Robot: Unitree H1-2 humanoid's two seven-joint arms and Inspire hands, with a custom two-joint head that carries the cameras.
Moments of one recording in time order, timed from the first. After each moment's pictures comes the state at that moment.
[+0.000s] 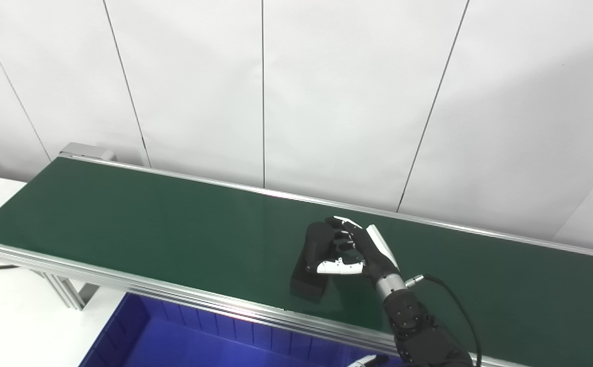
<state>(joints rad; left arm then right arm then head) 0.09 0.05 -0.65 0.34 0.25 -0.43 0.26 -0.81 0.08 0.27 1.21 -0.34 -0.37 -0.10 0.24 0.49</state>
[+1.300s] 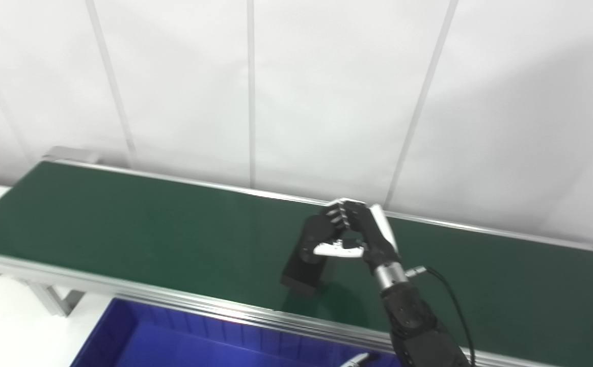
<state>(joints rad) 0.08 0.03 -0.63 0.37 0.25 -0.43 0.23 -0.67 0.03 0.26 0.81 -0.23 -0.42 -0.05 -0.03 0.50</state>
